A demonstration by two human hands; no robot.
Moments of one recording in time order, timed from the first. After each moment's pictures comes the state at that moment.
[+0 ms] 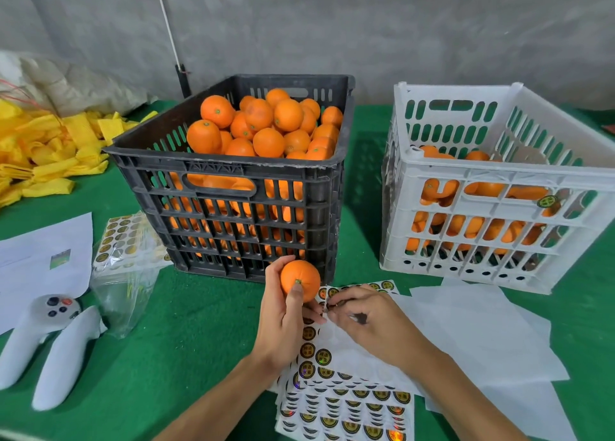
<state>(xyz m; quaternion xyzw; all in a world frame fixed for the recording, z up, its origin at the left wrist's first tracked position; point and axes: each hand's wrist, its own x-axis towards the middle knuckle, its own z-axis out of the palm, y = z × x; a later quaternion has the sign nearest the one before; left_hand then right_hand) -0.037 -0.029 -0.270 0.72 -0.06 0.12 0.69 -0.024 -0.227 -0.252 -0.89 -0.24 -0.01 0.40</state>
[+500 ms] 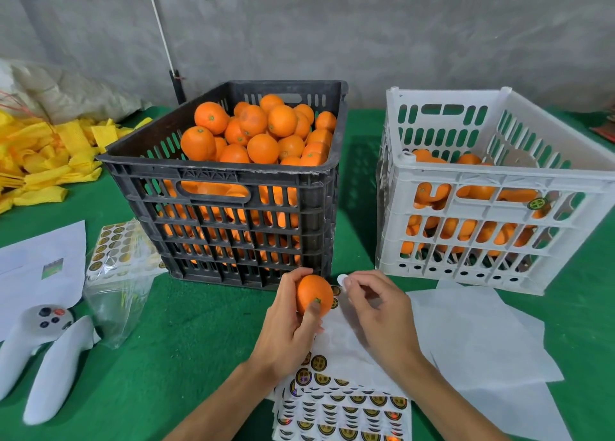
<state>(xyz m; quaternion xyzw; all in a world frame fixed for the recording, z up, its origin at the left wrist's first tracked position) -0.041 -0.030 -0.268 0.80 -0.13 0.09 0.57 -0.034 -0.214 -0.240 -0.80 -0.05 -0.18 0.57</state>
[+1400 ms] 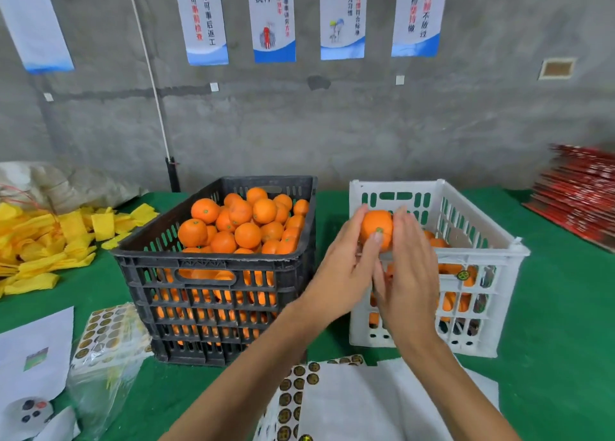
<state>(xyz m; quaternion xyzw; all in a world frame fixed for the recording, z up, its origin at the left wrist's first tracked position) 0.009 -0.148 -0.046 0.79 -0.30 0.11 0.52 -0.008 -0.273 -0.086 -0.82 -0.07 -0.53 0.23</state>
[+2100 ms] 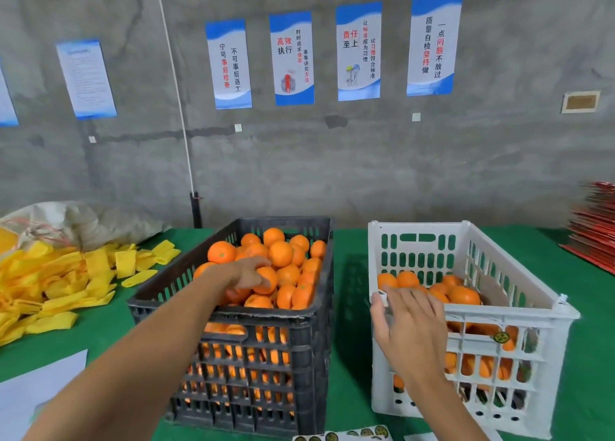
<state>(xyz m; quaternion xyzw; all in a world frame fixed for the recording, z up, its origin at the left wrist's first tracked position) 0.193 0.044 -0.017 0.97 0.02 -0.13 0.20 0.063 -0.273 -0.106 -0.86 0.00 -0.49 0.10</state>
